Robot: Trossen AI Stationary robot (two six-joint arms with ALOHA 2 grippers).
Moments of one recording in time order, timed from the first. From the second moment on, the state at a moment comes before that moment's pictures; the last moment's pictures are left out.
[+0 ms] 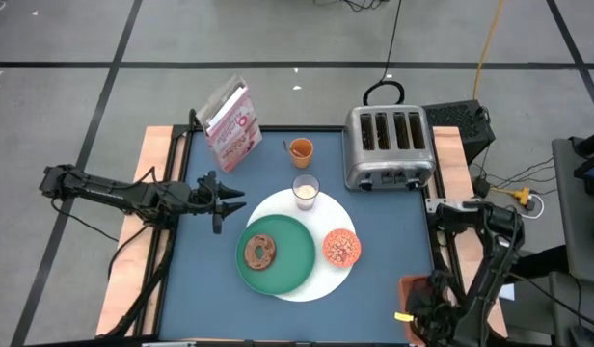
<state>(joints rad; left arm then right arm) -0.14 0.64 0.32 0.05 -0.29 -0.27 1.20 1.84 1.35 -1.45 0.08 1.48</state>
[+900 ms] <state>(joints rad) -0.14 0.64 0.32 0.05 -0.29 -0.27 1.22 1.83 1.24 -1.30 0.07 1.51</state>
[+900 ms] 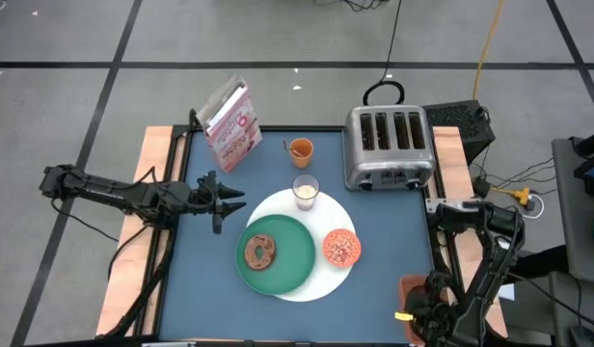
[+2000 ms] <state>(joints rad) -0.14 0.64 0.32 0.05 -0.29 -0.27 1.22 1.83 1.16 -1.11 -0.03 1.48</state>
